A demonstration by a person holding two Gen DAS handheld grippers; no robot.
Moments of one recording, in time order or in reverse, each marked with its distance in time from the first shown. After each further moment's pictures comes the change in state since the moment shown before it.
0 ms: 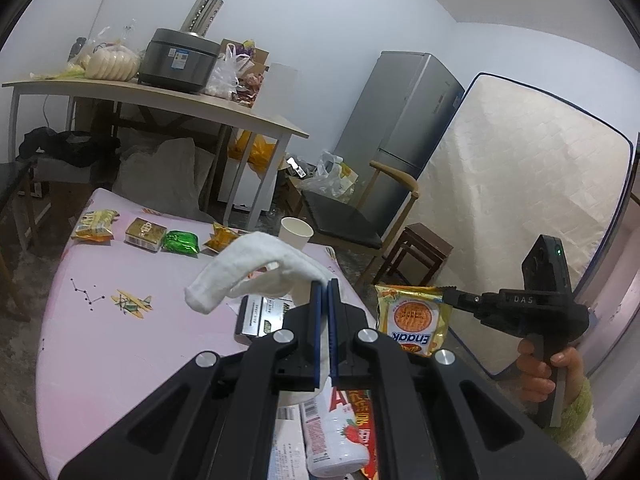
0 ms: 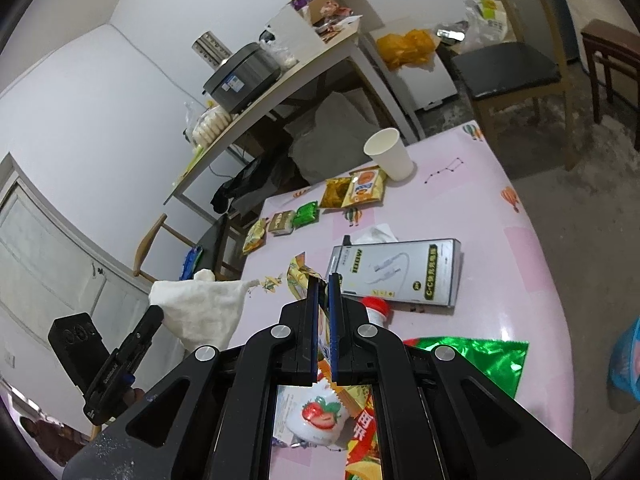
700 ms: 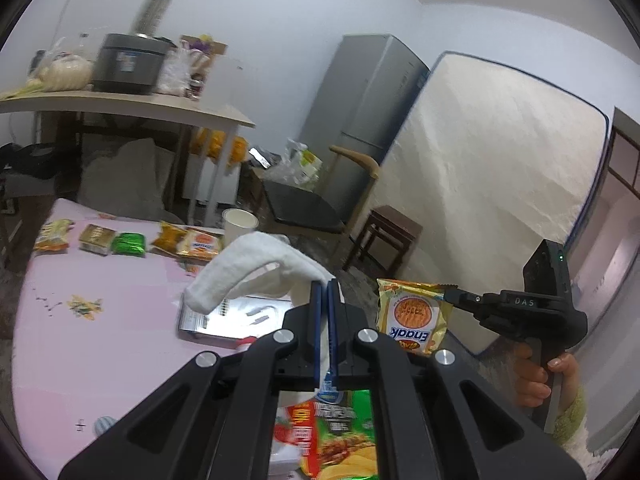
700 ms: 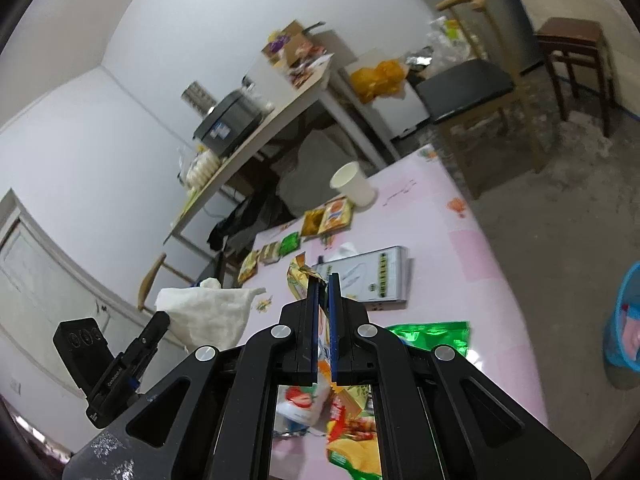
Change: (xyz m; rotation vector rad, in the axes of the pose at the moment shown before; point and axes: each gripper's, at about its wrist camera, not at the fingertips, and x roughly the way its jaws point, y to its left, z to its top) left arm 0.023 -0.078 -0.003 0.084 0.062 -0.095; right arm -0.082 -0.044 -0.024 0.092 -0.151 -0.017
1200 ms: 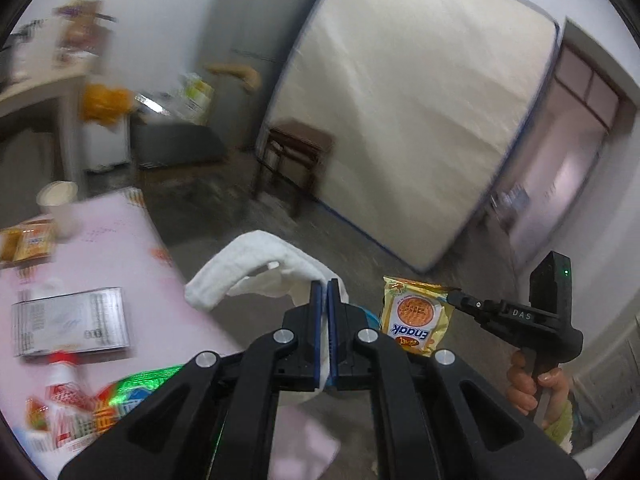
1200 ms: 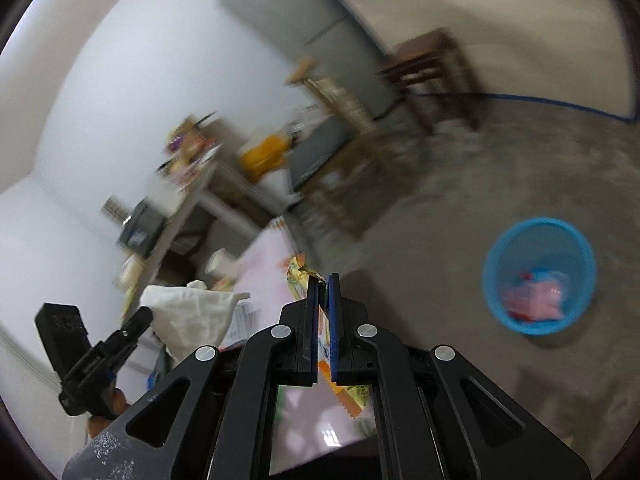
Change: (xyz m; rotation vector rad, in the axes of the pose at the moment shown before) left arm 0.184 -0.203 -0.028 0.200 0.343 -0.258; right arm -0.176 -0.184 -0.041 0.290 -0.267 -0.265
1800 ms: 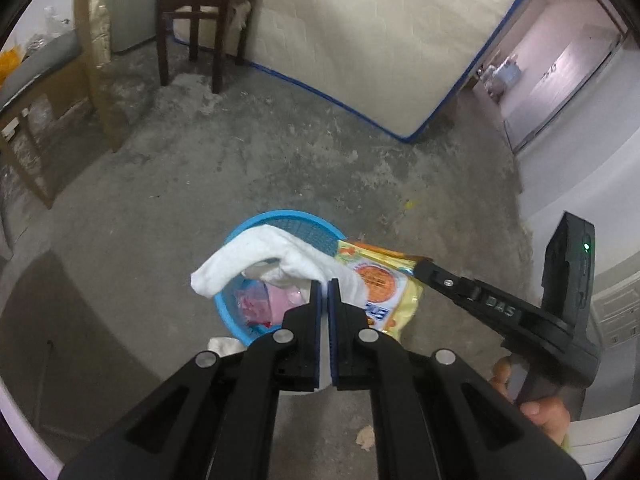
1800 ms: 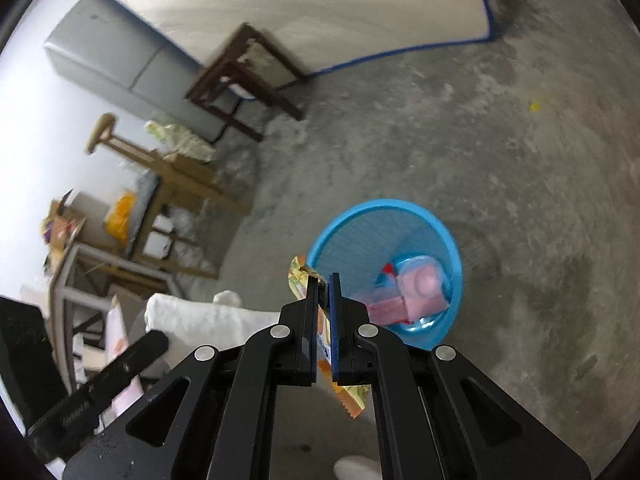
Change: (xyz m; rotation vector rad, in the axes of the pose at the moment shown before) left arm 0.373 -0.135 -0.057 0.152 0.483 -0.049; right arm 0.070 -0.236 0.017 0.344 -0.023 -0.362
